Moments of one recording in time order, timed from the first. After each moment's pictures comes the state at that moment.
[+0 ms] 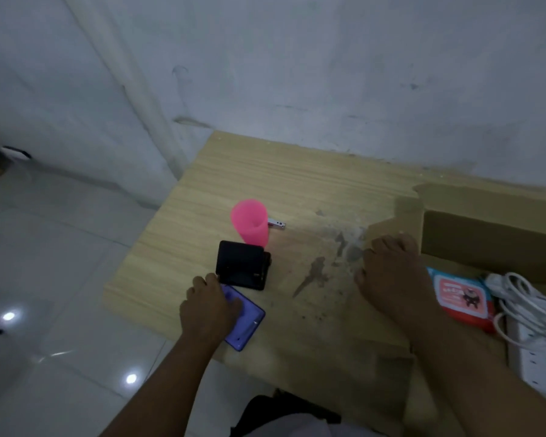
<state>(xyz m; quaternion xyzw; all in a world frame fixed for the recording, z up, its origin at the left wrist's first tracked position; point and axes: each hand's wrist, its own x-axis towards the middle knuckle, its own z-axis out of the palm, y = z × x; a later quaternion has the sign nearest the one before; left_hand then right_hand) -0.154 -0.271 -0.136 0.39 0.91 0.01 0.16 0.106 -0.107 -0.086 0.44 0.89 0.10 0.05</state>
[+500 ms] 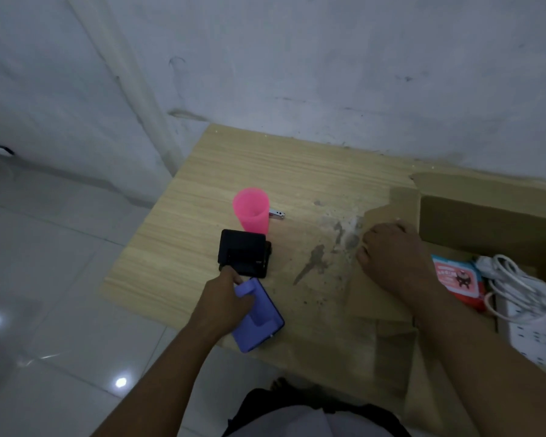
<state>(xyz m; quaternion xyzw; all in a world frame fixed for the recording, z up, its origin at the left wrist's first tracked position) -0.148 -0.284 -0.114 0.41 0.83 0.20 0.33 0.103 -0.112 -0.074 0.45 0.89 0.07 0.03</state>
